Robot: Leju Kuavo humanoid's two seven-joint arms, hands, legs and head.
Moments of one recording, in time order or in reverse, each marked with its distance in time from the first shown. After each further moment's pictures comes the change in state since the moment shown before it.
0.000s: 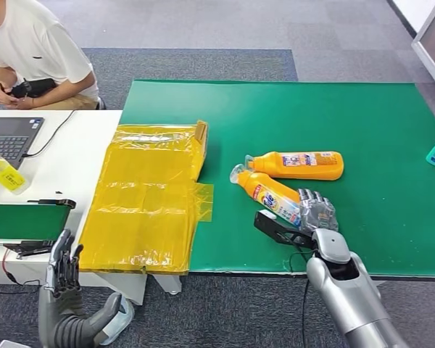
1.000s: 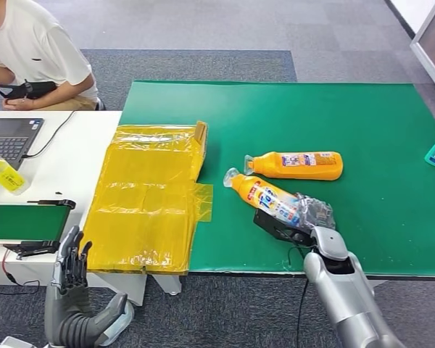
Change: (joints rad) left arm -0.012 -0.001 -0.021 0.000 0.010 -0.035 0.015; right arm -0.028 0.081 -0.102 0.132 0.034 -0.044 -0.112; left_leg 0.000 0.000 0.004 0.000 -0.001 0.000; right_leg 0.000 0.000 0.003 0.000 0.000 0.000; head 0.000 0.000
